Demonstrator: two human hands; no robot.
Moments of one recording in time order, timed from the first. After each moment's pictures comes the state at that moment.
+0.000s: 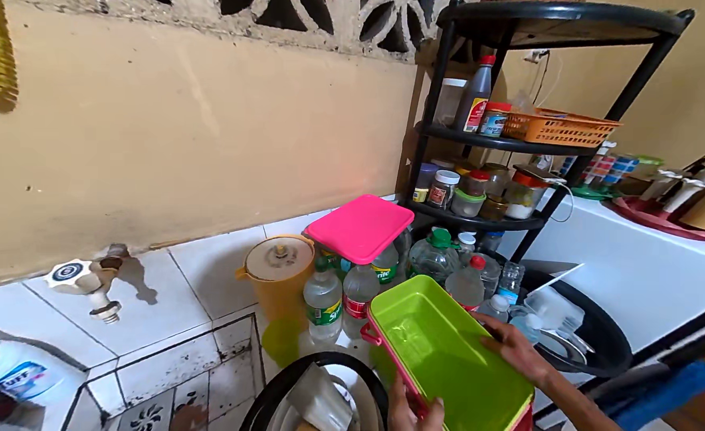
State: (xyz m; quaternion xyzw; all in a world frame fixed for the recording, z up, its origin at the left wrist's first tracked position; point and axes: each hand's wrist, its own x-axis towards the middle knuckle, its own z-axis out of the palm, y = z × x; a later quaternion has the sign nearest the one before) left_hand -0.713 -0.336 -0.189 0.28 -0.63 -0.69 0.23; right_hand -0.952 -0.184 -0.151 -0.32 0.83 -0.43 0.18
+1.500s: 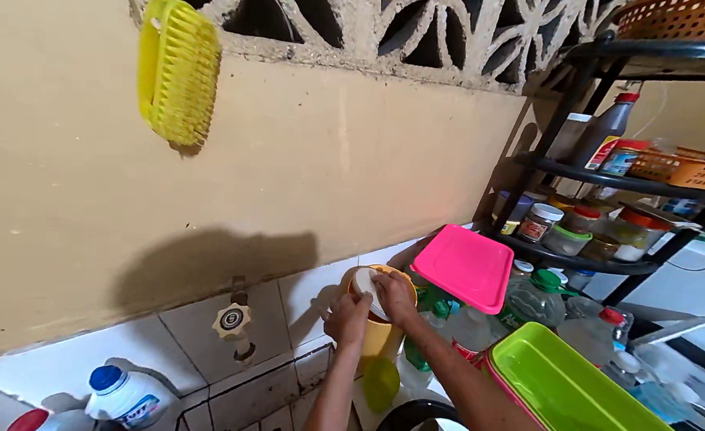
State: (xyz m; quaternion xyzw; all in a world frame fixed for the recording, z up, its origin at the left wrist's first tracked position) left_hand -0.709 -0.742 -0.071 0.48 -0.73 -0.47 0.14; right_hand -0.825 -0.675 -0.079 -0.40 0.87 -0.27 0.07
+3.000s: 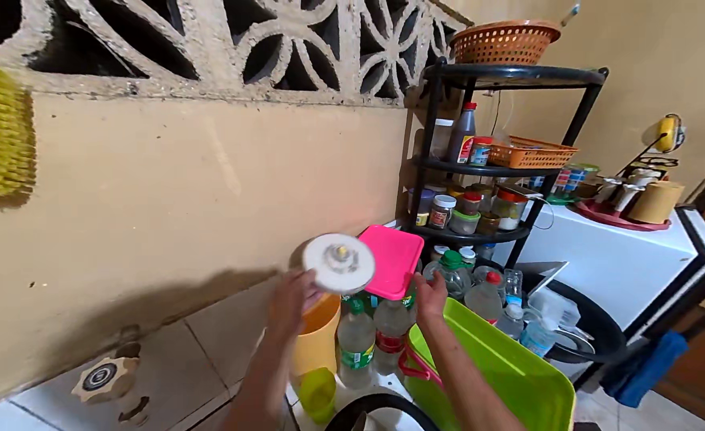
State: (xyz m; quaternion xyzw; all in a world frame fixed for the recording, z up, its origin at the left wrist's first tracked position) left_hand -0.741 -0.688 0.005 0.27 -0.58 -0.73 0.24; right_hand -0.889 -0.479 -0.062 0.06 0.69 -0.72 -0.06
